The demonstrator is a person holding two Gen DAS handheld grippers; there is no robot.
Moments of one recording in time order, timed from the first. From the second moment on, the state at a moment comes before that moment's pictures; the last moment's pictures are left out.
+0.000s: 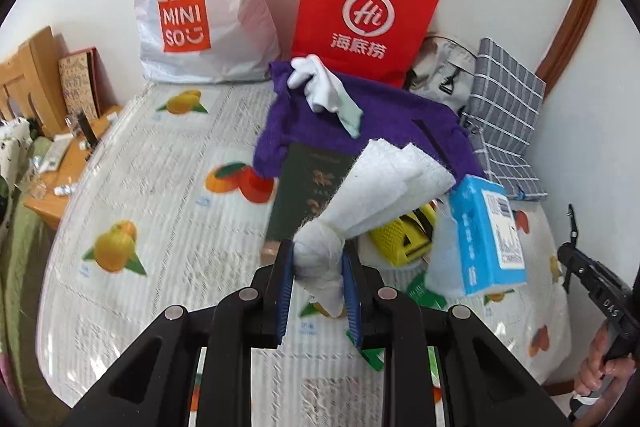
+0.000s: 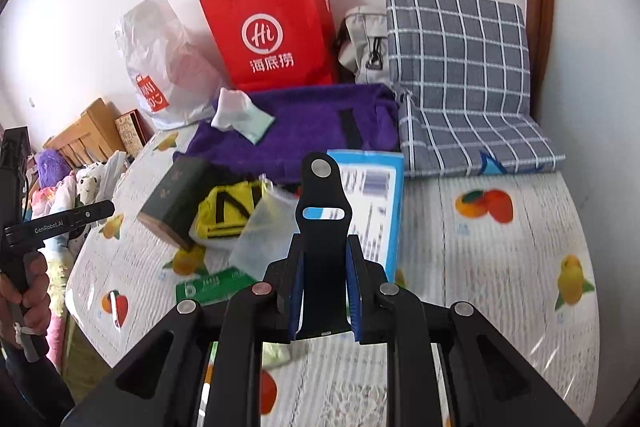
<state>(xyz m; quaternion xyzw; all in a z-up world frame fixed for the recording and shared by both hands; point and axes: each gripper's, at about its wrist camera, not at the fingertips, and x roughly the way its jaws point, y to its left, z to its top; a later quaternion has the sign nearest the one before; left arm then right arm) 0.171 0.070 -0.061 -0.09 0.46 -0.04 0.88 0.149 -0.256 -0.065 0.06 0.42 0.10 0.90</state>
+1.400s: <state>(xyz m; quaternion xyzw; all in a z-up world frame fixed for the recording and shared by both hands) 0.333 0.052 -0.078 -0.07 0.48 -0.06 0.87 0.339 -0.230 -0.082 0.09 0.43 0.13 0.89</state>
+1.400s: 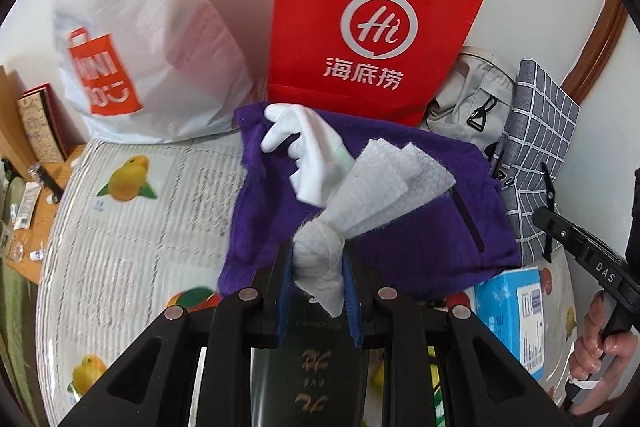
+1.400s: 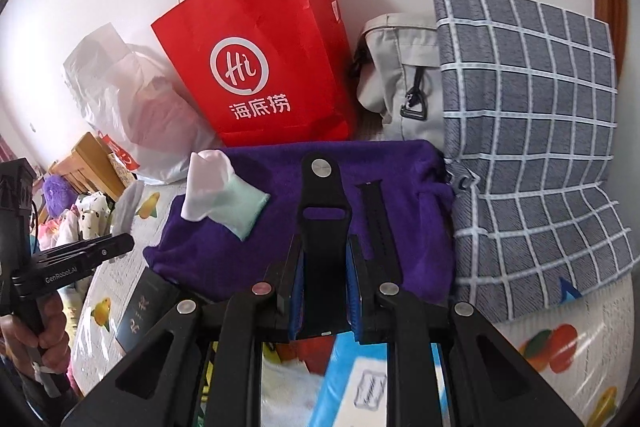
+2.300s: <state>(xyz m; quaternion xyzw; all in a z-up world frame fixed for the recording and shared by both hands) 0.392 0.055 -0.152 -0.08 0.54 -0.07 0.84 0.401 -0.199 -0.170 0.06 0.55 0.15 0.82</state>
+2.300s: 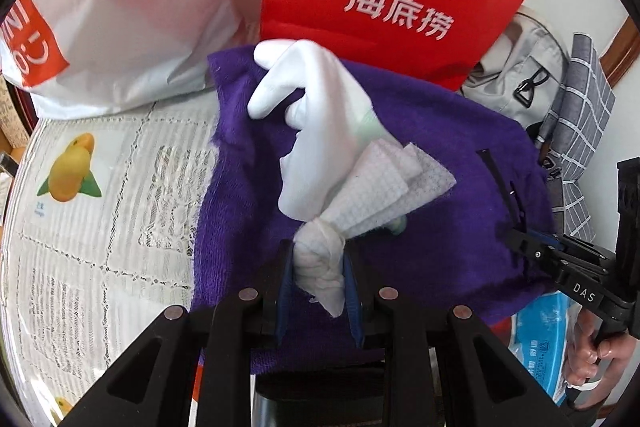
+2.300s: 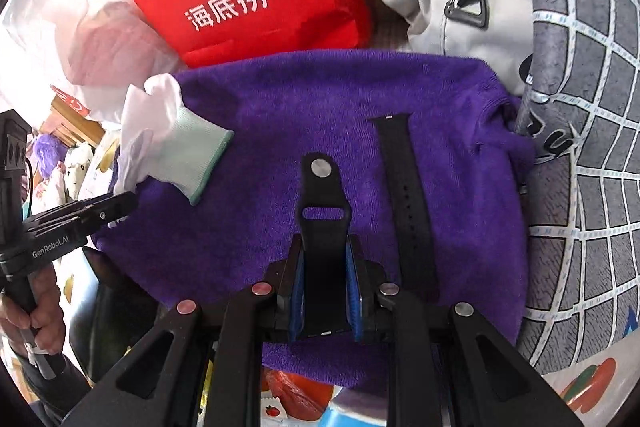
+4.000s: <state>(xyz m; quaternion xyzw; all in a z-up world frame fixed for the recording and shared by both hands) 0.272 0.120 -0.123 -0.11 0.52 -0.05 0.84 0.257 -0.093 -0.150 0.01 0.52 0.26 0.82</state>
